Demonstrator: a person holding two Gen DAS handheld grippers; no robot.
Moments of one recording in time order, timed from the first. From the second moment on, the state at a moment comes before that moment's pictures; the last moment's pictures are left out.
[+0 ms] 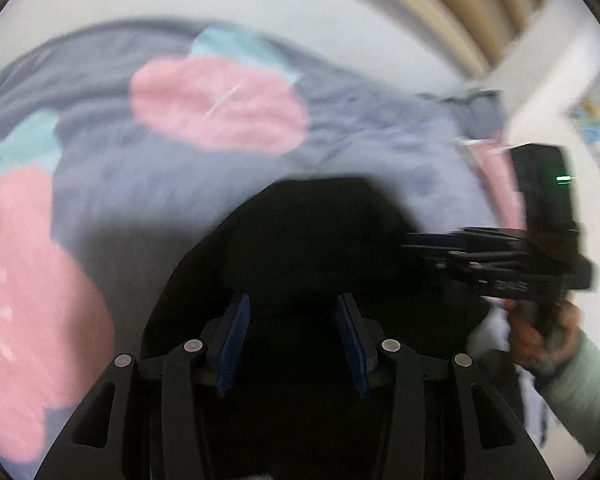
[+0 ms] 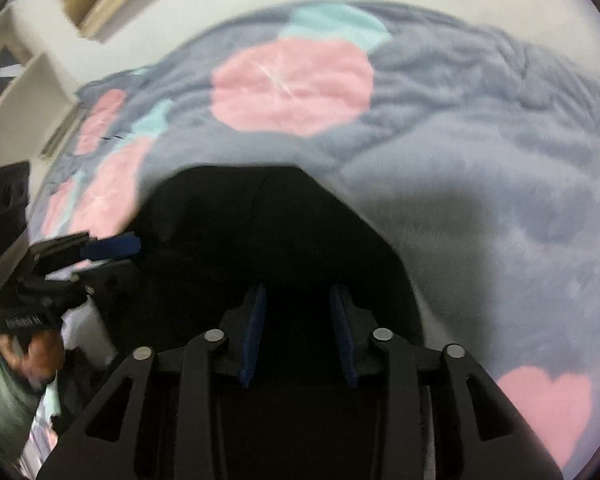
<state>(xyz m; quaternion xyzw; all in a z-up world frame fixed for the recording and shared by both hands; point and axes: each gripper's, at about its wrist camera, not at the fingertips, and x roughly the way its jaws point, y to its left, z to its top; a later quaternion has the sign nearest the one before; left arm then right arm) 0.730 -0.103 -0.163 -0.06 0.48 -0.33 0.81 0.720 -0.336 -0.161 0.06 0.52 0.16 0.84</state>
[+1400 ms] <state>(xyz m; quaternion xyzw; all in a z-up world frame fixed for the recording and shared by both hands) 0.451 -0.069 -0.052 0.03 0.42 -0.45 0.79 0.428 -0.288 -0.059 -0.05 0.46 0.22 0.86</state>
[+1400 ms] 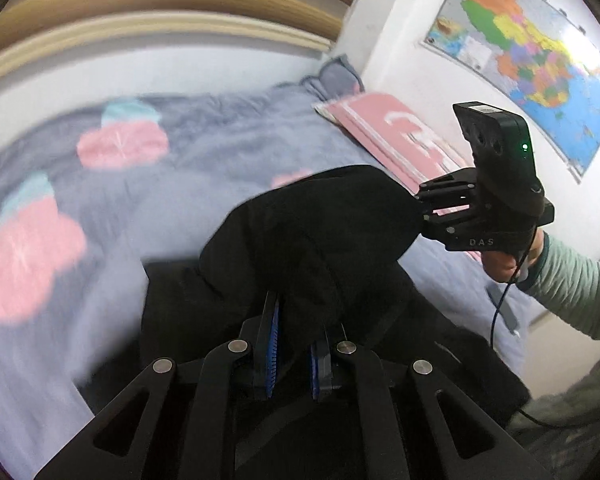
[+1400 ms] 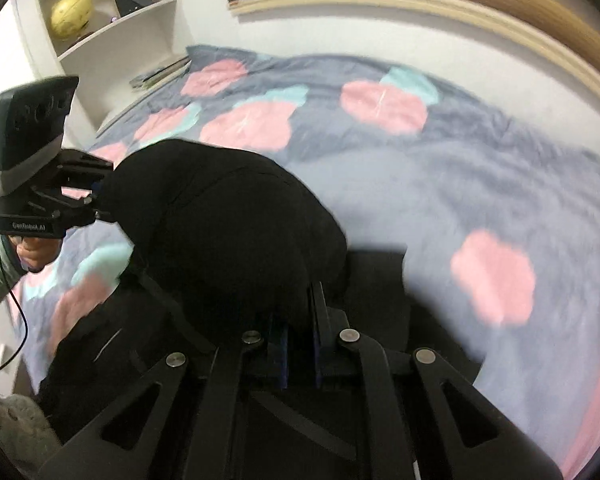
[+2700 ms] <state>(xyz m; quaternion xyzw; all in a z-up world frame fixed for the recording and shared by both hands) 0.447 -0.035 -0.207 -0.20 0.60 -0.26 0.73 0.382 -0.259 -0.191 0.04 0.59 0.12 0.80</state>
